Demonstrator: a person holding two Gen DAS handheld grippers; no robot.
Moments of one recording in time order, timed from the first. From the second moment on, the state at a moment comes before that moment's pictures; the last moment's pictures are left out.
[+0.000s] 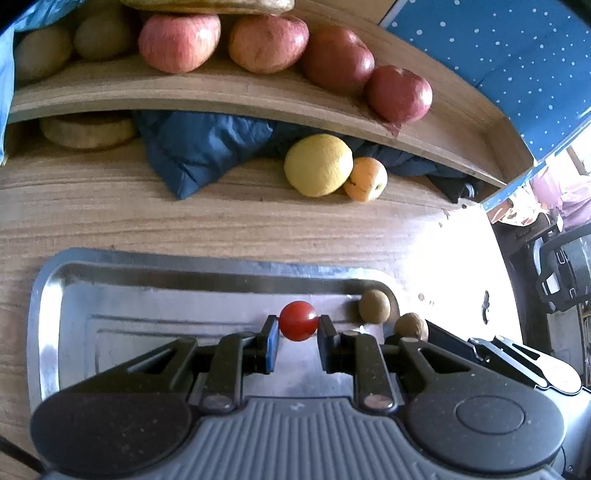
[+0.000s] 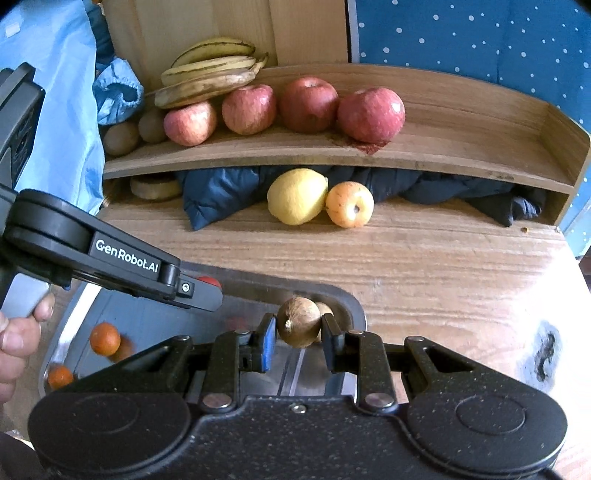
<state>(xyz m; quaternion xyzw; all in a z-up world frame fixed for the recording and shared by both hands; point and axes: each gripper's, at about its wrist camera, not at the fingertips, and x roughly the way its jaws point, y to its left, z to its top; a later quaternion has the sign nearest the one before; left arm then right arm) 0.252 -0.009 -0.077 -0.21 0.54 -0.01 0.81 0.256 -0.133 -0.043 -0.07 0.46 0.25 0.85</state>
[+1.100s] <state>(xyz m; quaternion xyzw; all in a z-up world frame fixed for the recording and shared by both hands) 0.213 -0.028 -0.090 -0.17 0.60 -0.01 0.78 0.205 -0.167 -0.052 -0.09 0.52 0.34 0.78</state>
